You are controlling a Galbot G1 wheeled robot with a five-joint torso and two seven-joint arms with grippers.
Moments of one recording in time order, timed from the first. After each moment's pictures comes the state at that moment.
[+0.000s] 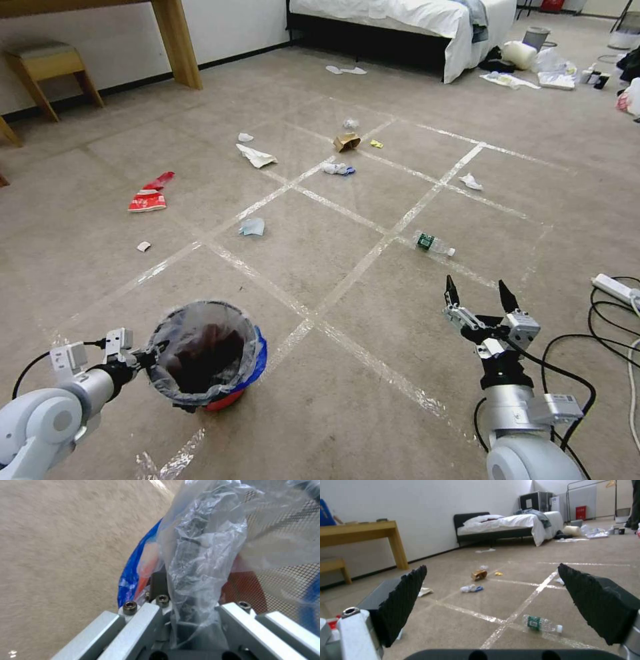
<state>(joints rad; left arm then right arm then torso) 1.58 -0.97 -0.89 -2.06 -1.04 0.64 -0.15 -1.63 1.37 0.60 2.22 0.36 0.16 0.07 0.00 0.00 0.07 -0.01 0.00</state>
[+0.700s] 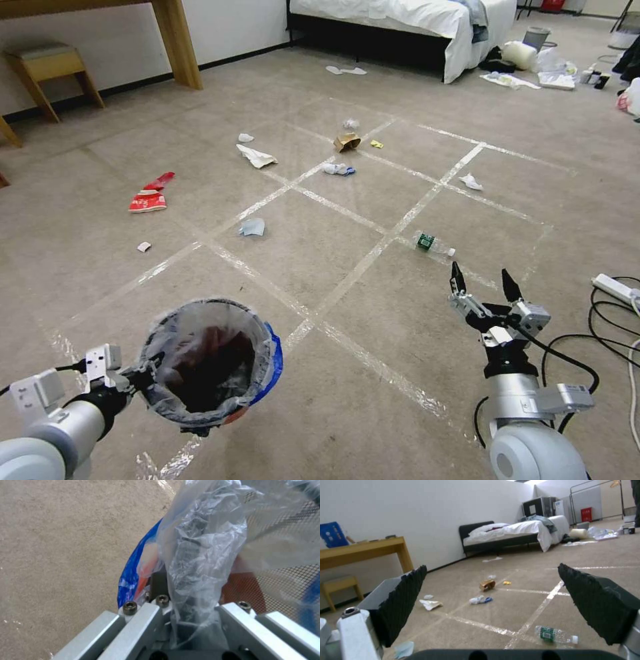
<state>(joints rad) 1.75 -1.14 -0.96 -2.36 -1.13 0.74 -0.35 -1.58 1.35 0.60 2.22 0.44 0.17 0.06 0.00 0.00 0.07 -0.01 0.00</state>
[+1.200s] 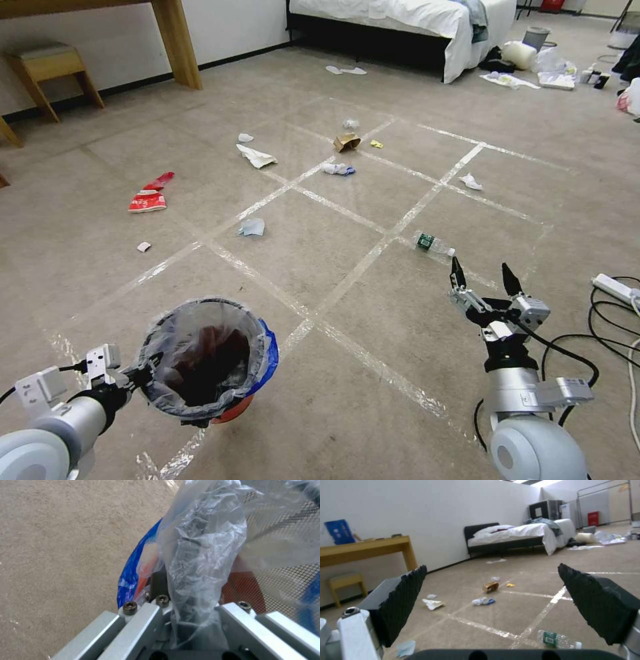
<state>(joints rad) 1.70 -1.14 -0.96 -2.28 -1.16 0.74 -0.35 -1.57 1.34 0.61 2.21 0.44 0.17 0.02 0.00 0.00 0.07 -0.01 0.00</state>
